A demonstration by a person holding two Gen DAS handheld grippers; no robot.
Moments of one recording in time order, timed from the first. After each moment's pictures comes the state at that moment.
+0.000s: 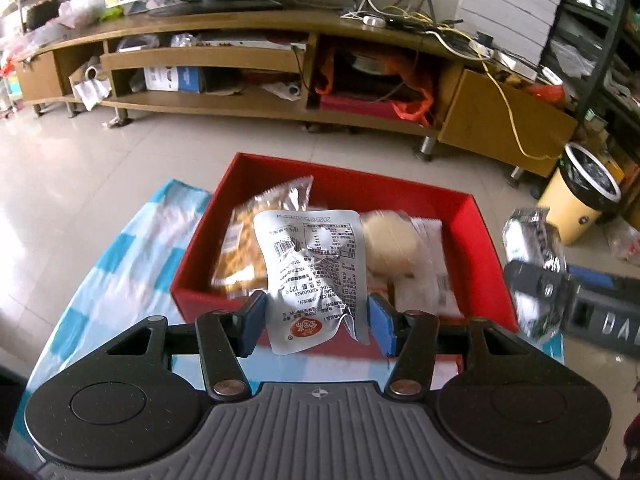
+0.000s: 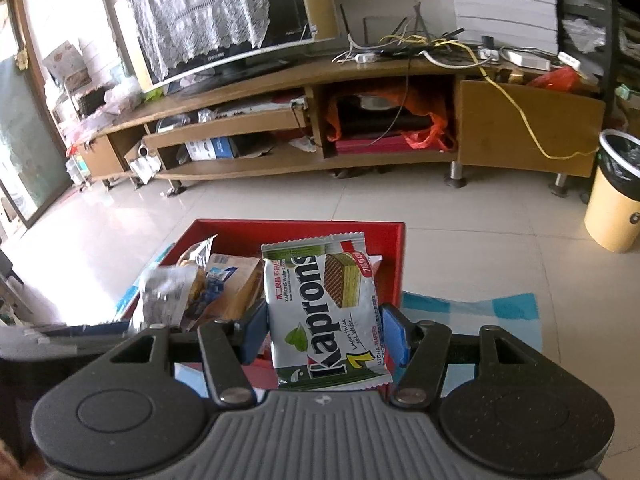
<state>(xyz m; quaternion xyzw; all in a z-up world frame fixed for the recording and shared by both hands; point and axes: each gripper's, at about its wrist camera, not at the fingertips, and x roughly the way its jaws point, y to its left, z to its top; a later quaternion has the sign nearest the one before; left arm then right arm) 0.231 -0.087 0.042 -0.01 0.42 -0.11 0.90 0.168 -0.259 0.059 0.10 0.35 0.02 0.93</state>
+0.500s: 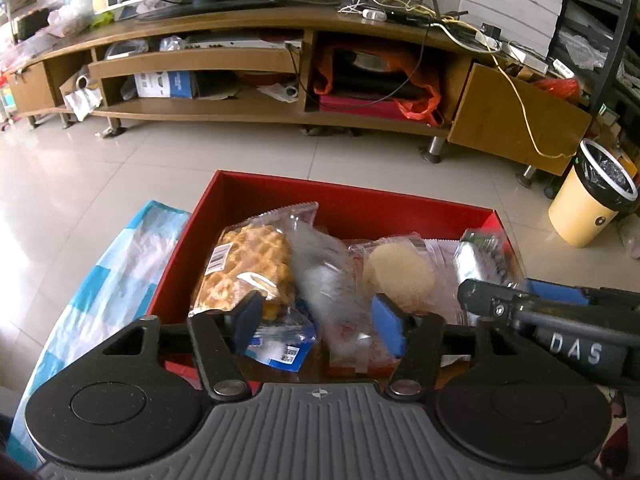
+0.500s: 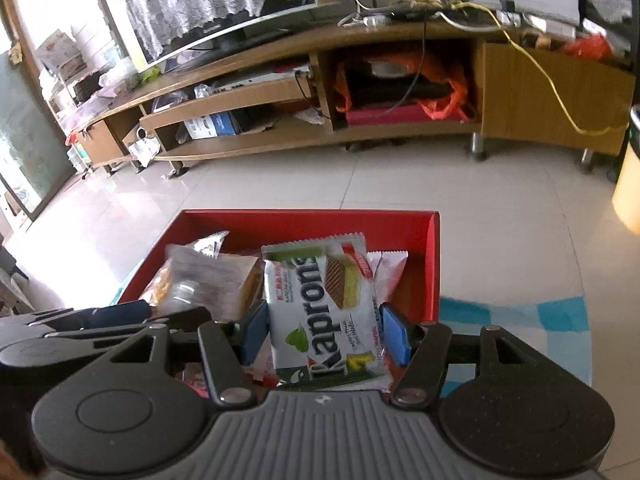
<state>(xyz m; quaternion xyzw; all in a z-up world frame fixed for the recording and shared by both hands) 0.269 -0.106 0.024 0.01 0.41 -0.10 0.90 0.230 -0.263 0.026 0.13 0.38 0.03 0.91</state>
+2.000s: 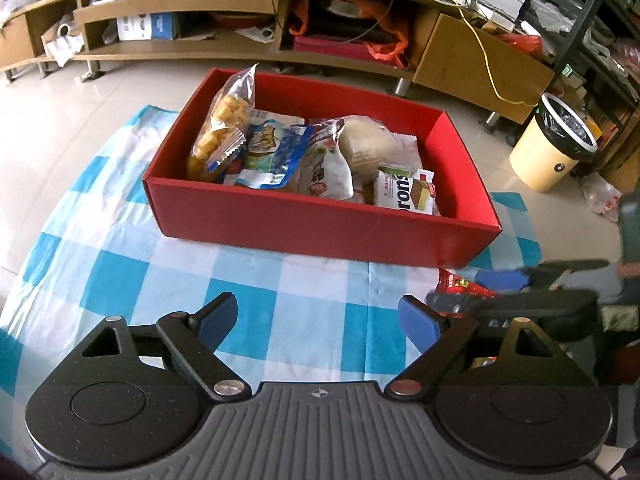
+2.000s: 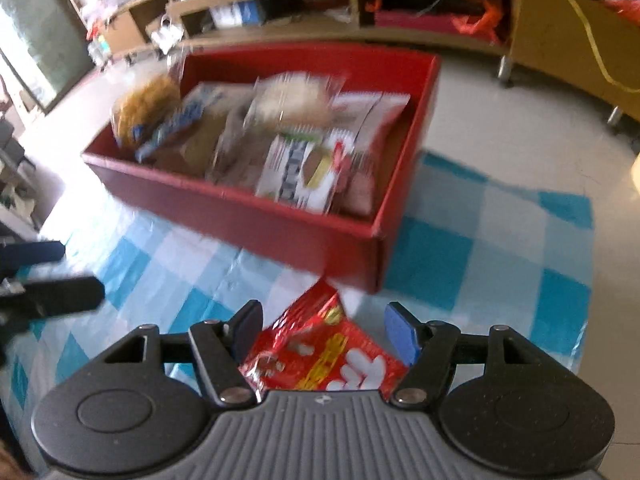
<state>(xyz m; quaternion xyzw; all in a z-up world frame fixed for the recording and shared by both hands) 0.184 -0.077 0.012 -0.01 0.48 -0.15 0.86 0.178 -0.271 -0.039 0.04 0.51 0.10 0.85</state>
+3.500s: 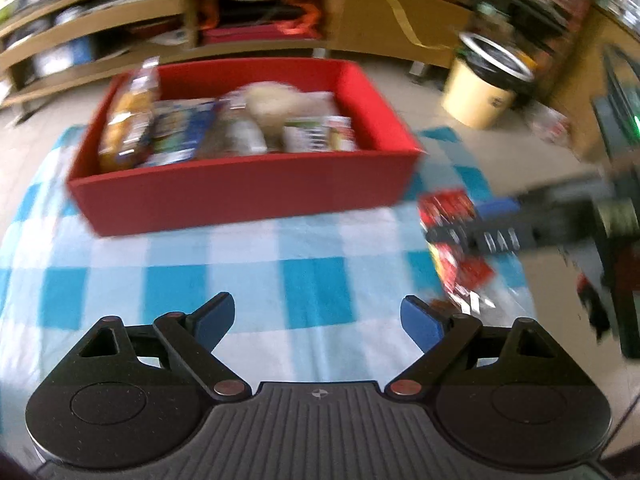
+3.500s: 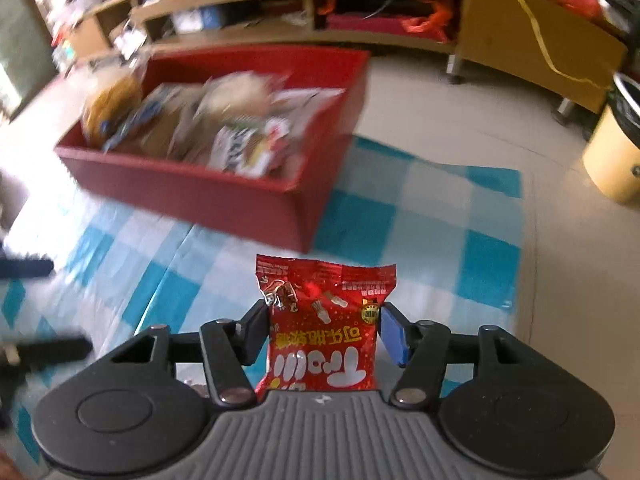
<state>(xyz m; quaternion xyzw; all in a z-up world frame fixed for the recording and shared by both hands) 0.148 -0.111 -0.002 0.08 0.47 -0.28 0.83 0.143 -0.302 -0.024 0.04 0.49 0.03 0.87</state>
